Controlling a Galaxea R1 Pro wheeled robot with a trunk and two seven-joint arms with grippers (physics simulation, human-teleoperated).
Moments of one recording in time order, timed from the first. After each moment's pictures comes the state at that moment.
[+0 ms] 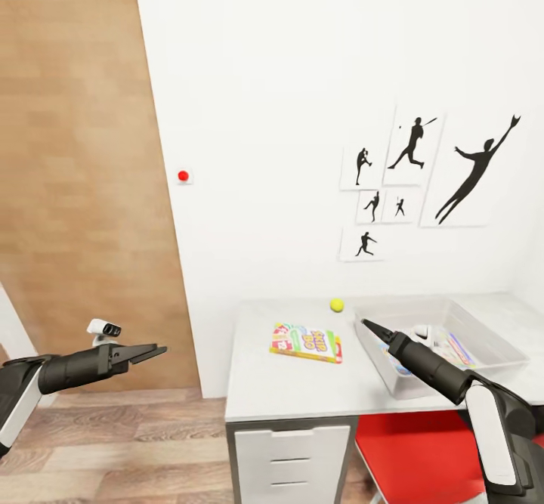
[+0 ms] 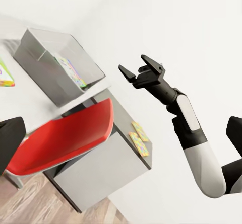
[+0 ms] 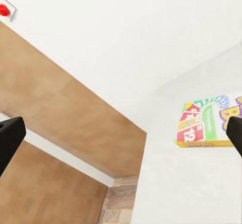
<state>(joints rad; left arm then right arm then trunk) -0.45 0.44 0.11 -1.15 0.43 0.93 -1.48 -0.31 -0.04 -0.39 -1.53 -0.56 0.86 0.52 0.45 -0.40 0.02</state>
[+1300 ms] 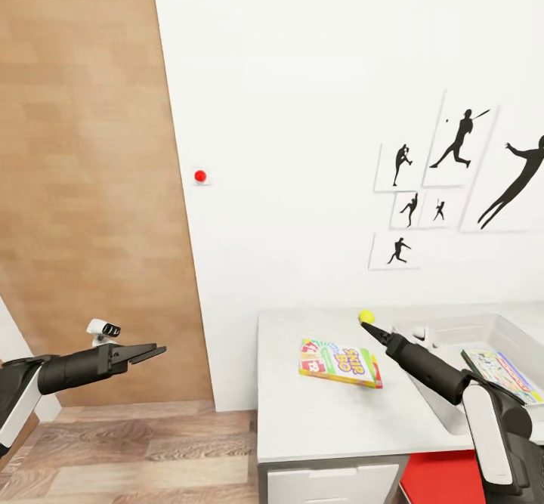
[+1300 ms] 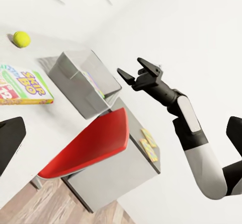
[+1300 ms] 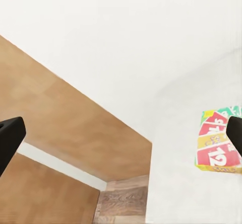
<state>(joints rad) -0.45 0.44 0.12 -1.15 0.43 0.93 -1.48 -0.31 -0.04 -0.38 -1.53 -0.54 0.86 0.47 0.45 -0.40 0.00</state>
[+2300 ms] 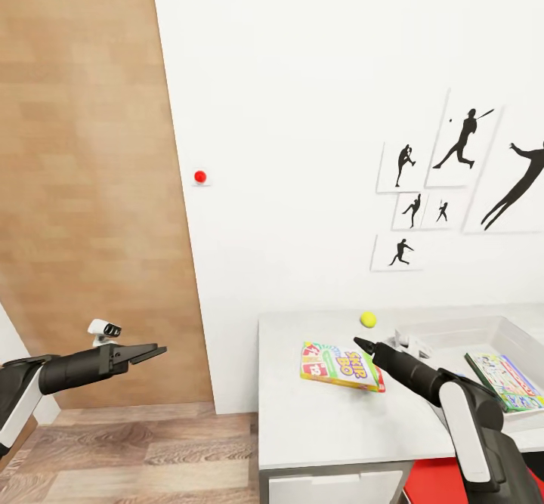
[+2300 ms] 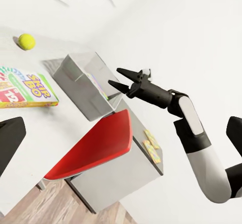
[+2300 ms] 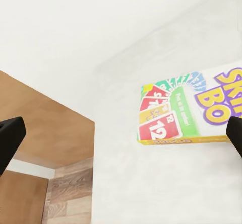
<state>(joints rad) -0.45 0.44 0.12 -1.14 0.43 0.93 -1.46 -0.31 -0.02 -0.27 -1.52 -0.53 0.87 0.14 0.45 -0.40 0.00</state>
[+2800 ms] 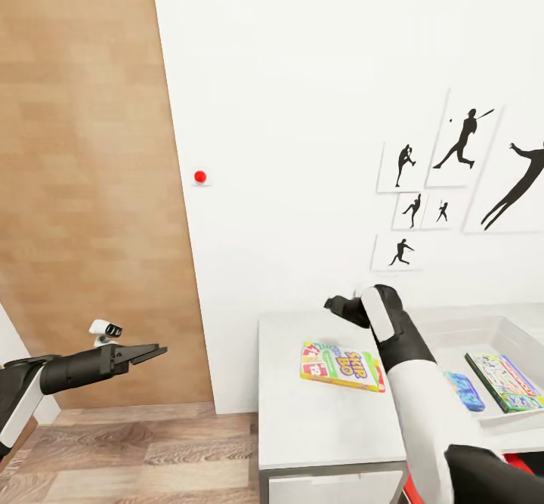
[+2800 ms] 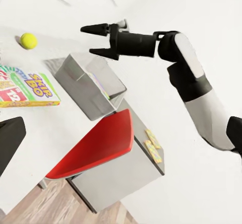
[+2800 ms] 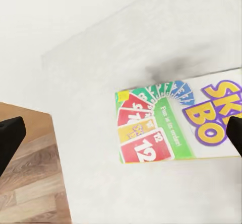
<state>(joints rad) -0.45 0.44 0.12 -1.14 0.43 0.93 -1.46 -0.88 0.09 -0.14 -0.90 -0.52 0.91 -0.42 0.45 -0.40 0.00</state>
